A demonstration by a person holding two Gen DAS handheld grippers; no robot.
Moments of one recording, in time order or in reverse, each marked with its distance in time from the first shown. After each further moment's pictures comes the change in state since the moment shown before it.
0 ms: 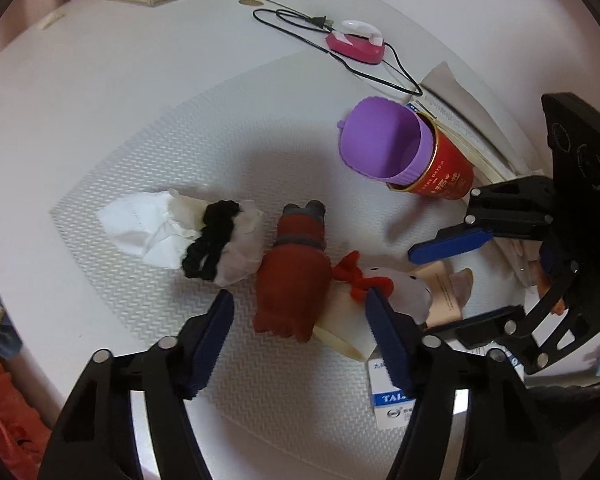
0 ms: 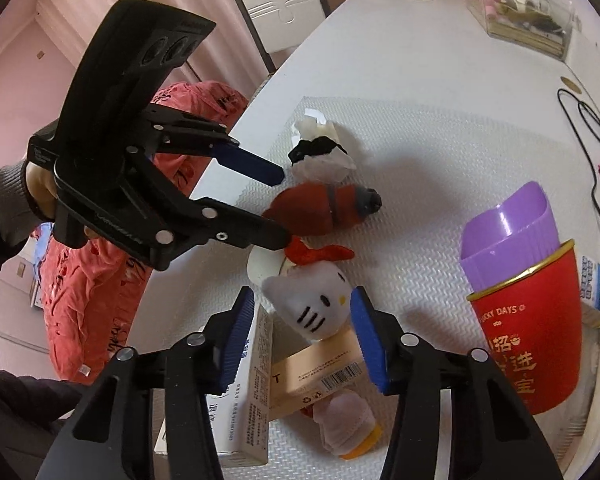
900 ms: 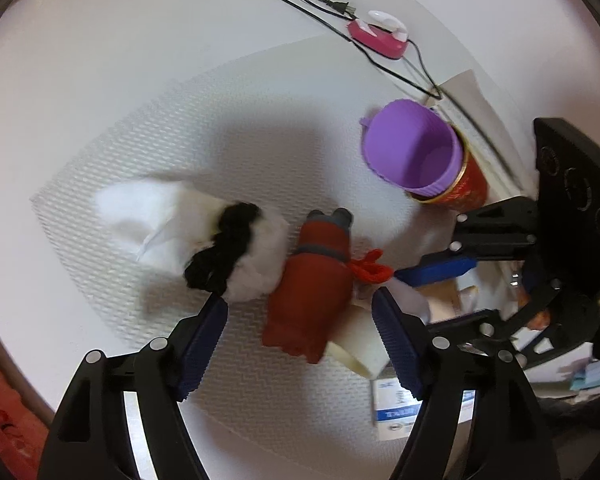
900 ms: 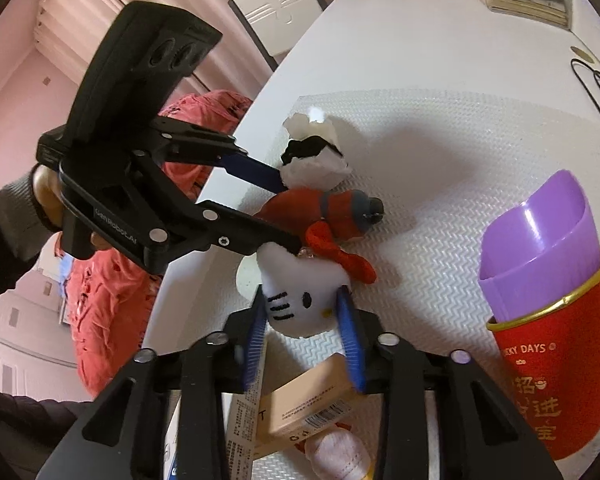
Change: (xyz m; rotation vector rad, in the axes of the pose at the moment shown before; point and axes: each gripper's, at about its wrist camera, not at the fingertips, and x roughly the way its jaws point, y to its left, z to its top) left arm 0.019 0.016 0.012 -0.075 0.073 -0.086; right arm 0.025 -0.014 0.010 0.066 -0.004 0.103
